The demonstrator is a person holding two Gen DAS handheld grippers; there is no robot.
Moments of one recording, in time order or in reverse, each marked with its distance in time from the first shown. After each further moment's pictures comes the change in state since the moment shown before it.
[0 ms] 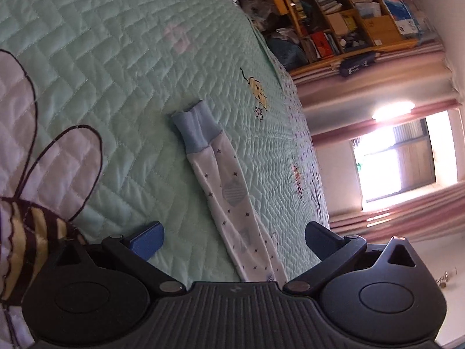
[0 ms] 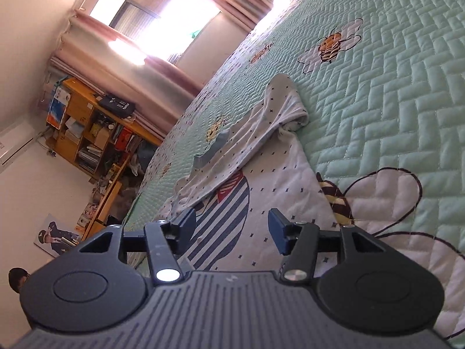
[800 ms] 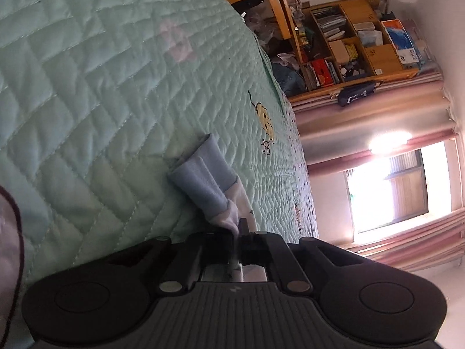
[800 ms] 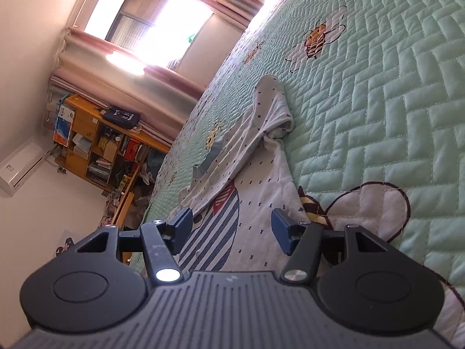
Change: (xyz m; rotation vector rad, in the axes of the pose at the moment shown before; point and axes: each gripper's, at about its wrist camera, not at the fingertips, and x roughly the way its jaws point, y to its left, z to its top) left arm 0.053 0.013 0.020 -0.029 -0.110 -0.053; right arm -0.004 -0.028 0.008 0.100 0.005 0.050
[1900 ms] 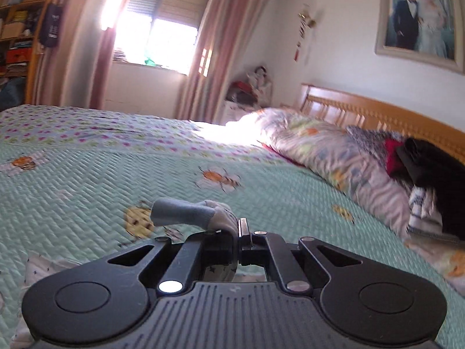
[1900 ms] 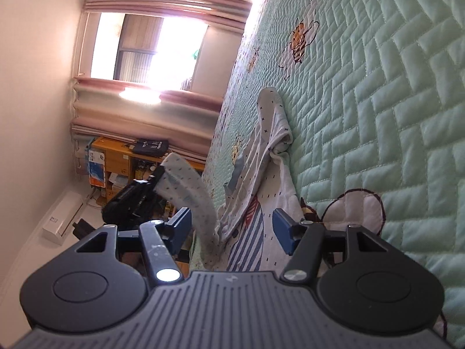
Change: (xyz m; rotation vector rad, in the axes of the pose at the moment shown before) left arm -0.045 -0.256 -0.435 1.275 0.448 -0.435; right arm -0.038 -0.035 0.017 0.262 -0.027 0.182
